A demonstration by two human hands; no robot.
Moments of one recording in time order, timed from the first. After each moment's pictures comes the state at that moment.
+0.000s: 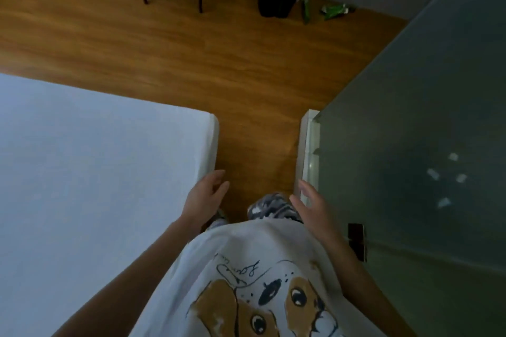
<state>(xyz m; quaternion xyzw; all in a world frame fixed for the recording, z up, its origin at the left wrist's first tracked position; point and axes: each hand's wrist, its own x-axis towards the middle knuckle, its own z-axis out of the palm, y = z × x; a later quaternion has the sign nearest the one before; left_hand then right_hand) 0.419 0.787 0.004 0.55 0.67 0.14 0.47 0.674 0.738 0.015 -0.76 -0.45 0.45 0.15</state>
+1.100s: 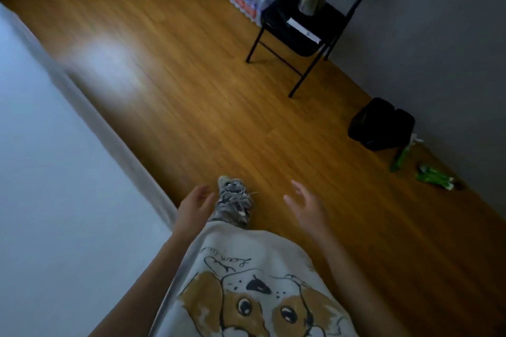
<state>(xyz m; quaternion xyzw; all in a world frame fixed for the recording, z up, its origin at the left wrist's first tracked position) 0.391 1.356 -0.025 0.23 0.83 0.32 0.40 0.611 1.503 -0.001 -0.57 -0.68 0.46 -0.02</state>
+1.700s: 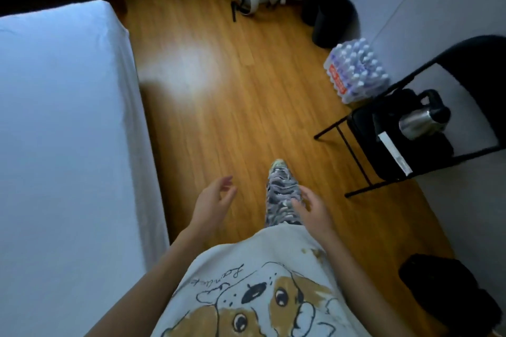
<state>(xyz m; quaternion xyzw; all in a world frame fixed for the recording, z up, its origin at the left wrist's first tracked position) 0.067 1.651 -0.009 0.13 0.86 0.39 0.31 0.211 1.847 -0.015 -0.40 -0.76 0.50 -0.08</state>
